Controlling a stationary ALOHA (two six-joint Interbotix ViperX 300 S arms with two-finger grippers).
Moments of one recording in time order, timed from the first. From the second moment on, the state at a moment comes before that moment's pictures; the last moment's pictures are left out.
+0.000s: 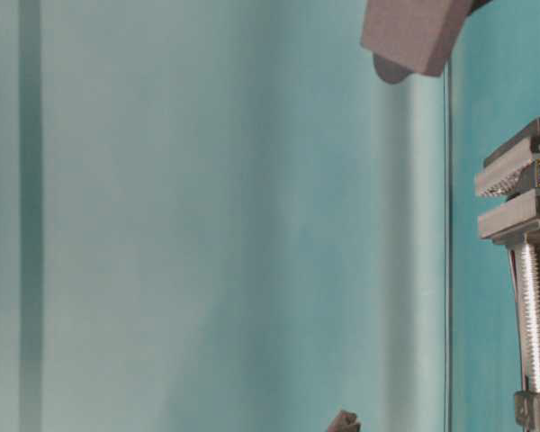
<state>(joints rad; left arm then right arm) 0.19 -0.52 1.25 -0.08 -0.49 -0.04 0.31 0.44 0.74 -0.08 -0.79 0.08</state>
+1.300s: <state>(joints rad) 0.17 -0.74 1.32 -0.08 -0.33 -0.04 0.30 0.34 0.76 0.22 -0.75 0.04</state>
